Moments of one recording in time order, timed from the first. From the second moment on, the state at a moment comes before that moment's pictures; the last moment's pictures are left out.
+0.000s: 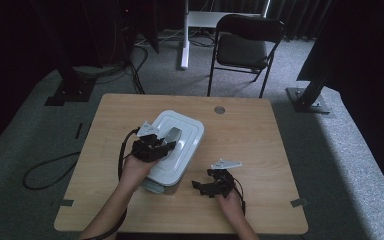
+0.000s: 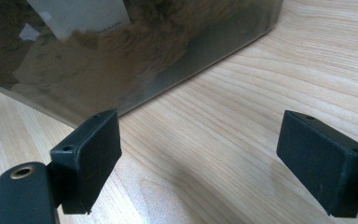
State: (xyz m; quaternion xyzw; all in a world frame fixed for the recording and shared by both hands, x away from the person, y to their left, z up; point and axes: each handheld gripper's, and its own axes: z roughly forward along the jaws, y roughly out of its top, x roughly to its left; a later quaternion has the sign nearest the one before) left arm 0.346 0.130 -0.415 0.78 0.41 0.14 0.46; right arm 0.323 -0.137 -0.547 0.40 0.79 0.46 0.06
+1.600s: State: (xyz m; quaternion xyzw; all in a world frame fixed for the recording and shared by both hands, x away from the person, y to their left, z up) left arm 0.341 0.125 -0.423 0.79 0.41 0.14 0.44; right arm 0.326 -0.138 -0.549 0.41 0.79 0.46 0.05
